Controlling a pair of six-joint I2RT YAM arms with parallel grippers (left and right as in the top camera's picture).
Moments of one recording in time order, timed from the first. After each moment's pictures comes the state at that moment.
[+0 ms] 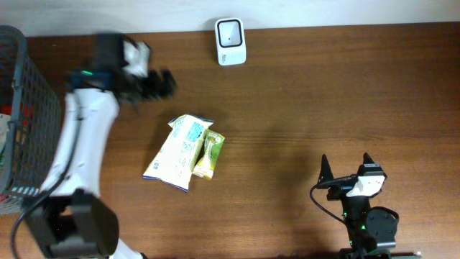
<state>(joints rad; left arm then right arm) -0.01 1.78 1.63 -0.89 0.28 -0.10 0.02 0.01 0.01 -0.08 0.01 0.04</state>
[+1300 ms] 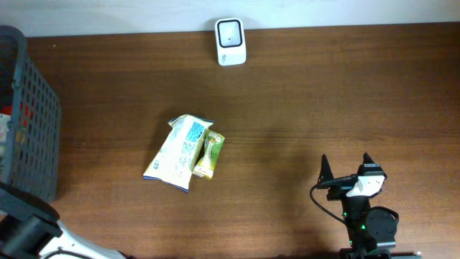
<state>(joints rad) 0.84 2.04 2.00 -1.14 0.12 -0.37 0.02 0.01 0.01 -0.08 0.01 0.04</state>
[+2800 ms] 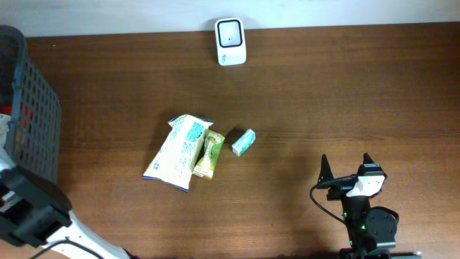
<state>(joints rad) 0.66 2.07 2.06 -0.83 -0.28 0.21 0.02 0.01 0.01 -0.08 0.01 0.04</state>
